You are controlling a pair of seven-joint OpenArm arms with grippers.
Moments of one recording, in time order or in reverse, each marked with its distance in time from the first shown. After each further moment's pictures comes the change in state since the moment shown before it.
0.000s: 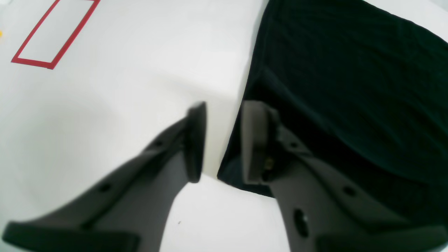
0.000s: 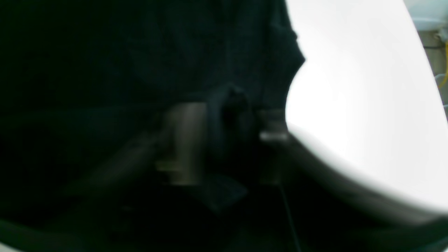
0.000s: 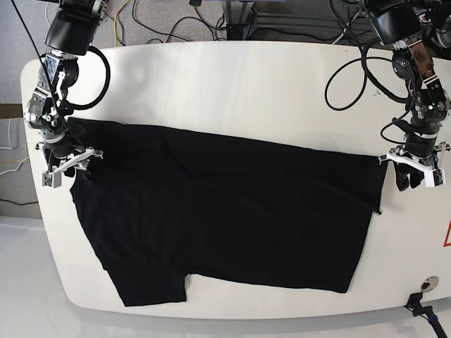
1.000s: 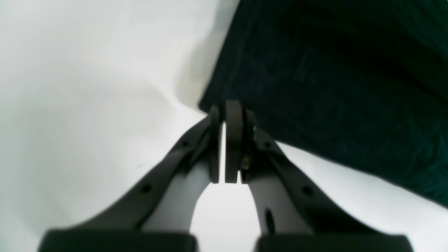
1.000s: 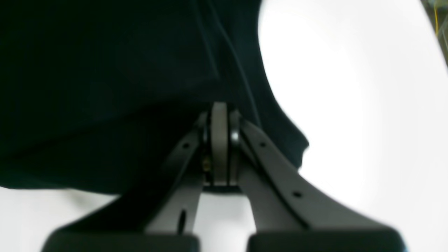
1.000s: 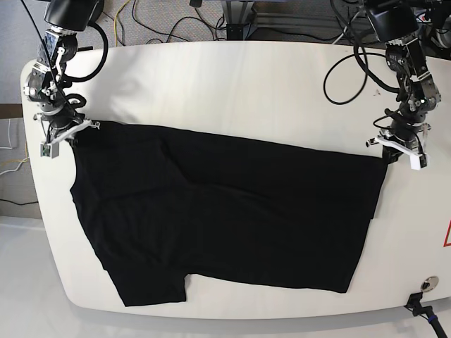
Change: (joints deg) left arm 1.3 0.1 1.5 -9.4 -6.0 0.1 4.0; right arm -9.1 0.4 2.8 2.8 0.8 -0.4 0.2
